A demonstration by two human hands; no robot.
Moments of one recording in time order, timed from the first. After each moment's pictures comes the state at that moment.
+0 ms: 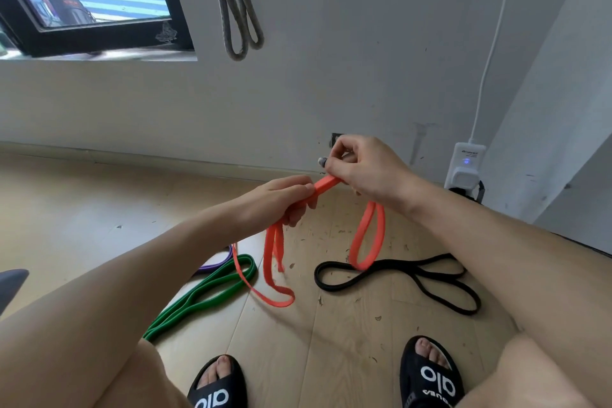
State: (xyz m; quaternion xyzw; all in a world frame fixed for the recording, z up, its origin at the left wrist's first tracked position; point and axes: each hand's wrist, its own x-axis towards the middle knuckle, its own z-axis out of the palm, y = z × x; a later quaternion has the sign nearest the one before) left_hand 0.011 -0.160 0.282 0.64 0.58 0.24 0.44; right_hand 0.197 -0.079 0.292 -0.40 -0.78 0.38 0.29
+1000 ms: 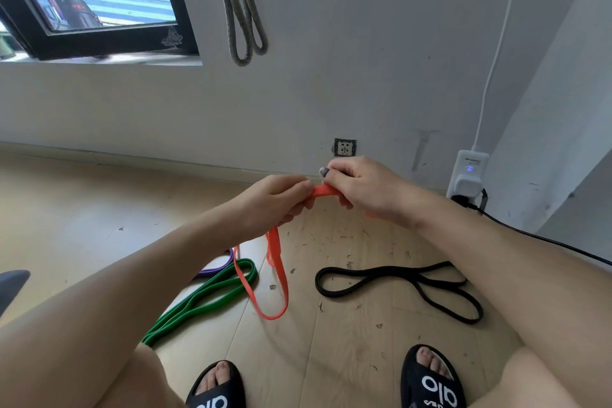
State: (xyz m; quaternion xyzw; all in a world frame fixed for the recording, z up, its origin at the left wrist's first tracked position) left_hand 0.009 -0.158 0.286 0.64 0.58 0.30 0.40; right_hand 0.195 -0.085 0.292 -0.38 -0.82 0.37 0.20
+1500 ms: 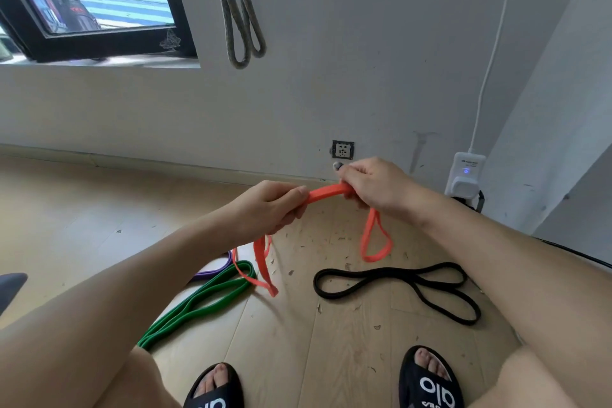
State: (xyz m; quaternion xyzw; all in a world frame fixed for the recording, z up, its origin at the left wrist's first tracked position) left_hand 0.006 -0.164 0.289 0.65 0.59 0.27 0.39; right_hand 0.207 -0.075 0.289 -0.43 -0.80 0.37 0.21
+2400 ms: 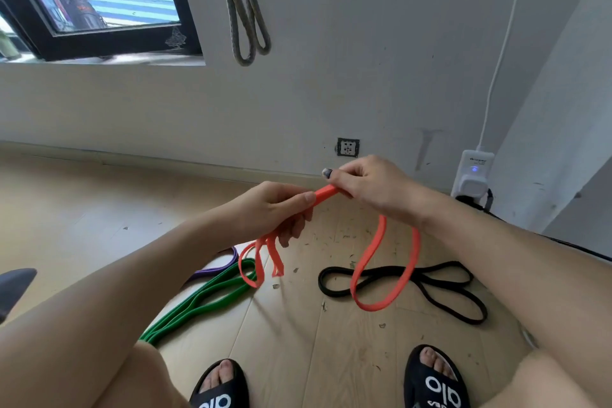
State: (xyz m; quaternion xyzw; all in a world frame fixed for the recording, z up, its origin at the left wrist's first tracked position) left_hand -0.002 -0.166 0.287 0.65 0.58 0.25 0.43; right_hand 0.201 -0.082 0.293 -0.40 -0.83 0.34 0.20
